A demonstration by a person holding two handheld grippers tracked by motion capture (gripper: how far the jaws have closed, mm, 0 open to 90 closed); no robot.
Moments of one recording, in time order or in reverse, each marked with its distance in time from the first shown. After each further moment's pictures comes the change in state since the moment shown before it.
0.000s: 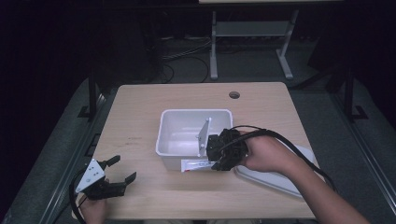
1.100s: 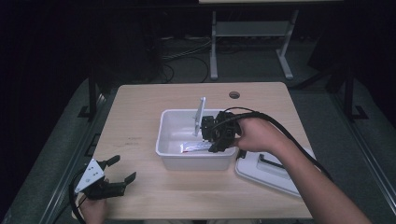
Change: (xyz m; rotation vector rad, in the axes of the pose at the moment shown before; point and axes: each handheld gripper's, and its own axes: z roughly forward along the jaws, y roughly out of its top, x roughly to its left) left arm 0.001 0.000 -0.001 -0.004 0.001 0.003; right arm -0.045 0.006 0.003 0.028 -0.012 0.059
